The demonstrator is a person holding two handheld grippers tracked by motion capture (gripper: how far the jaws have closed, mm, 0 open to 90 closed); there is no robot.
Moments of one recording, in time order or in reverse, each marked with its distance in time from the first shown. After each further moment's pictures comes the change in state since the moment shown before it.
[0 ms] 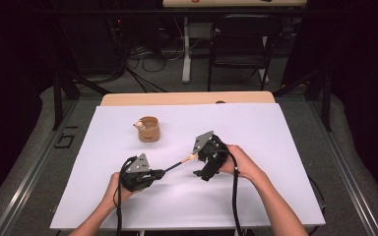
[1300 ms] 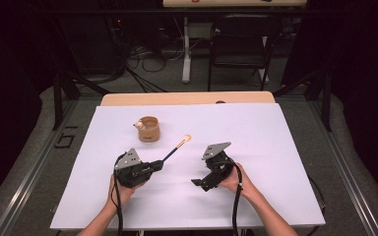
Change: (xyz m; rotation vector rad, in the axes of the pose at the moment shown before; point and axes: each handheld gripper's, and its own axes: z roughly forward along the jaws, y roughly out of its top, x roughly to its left) left arm 0.007 -0.004 -0.007 -0.239 0.041 -0.173; right arm 0.019 -0.041 0.019 -0.211 0.062 0.276
